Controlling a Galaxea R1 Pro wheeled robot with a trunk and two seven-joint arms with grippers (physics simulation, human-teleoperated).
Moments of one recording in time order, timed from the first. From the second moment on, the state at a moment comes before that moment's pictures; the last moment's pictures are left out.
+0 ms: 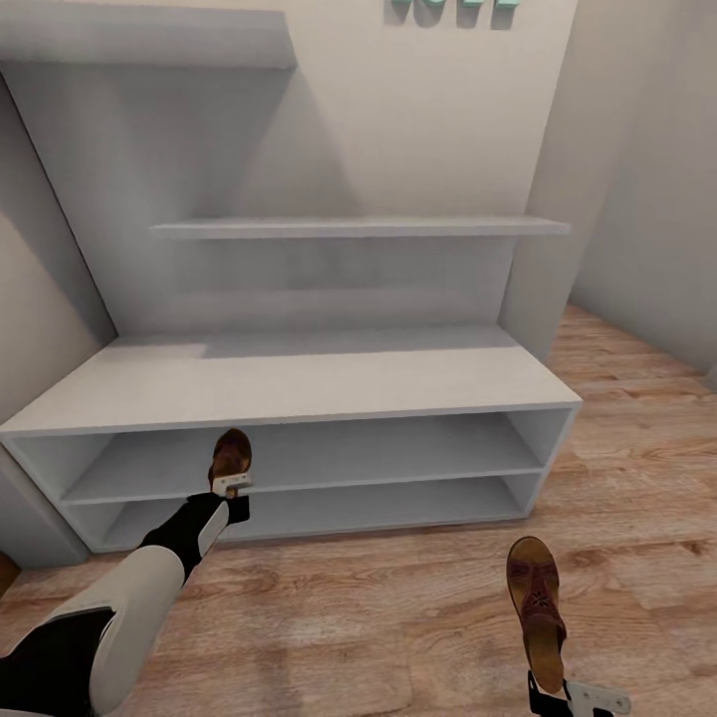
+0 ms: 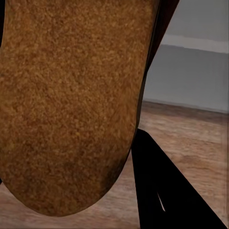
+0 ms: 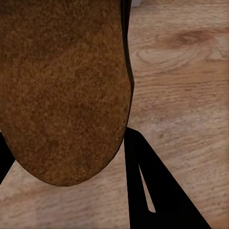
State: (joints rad) left arm -0.90 0.02 0.15 -0.32 0.04 0.39 0.15; right arm -0.25 -0.07 -0.37 -0.35 0.19 -0.49 -0.05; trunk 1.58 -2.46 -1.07
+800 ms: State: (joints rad) left arm -0.89 0.03 0.15 -0.33 0.05 0.39 0.15; right arm -0.25 -0.07 -0.37 -0.35 0.19 -0.49 -0.06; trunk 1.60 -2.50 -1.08
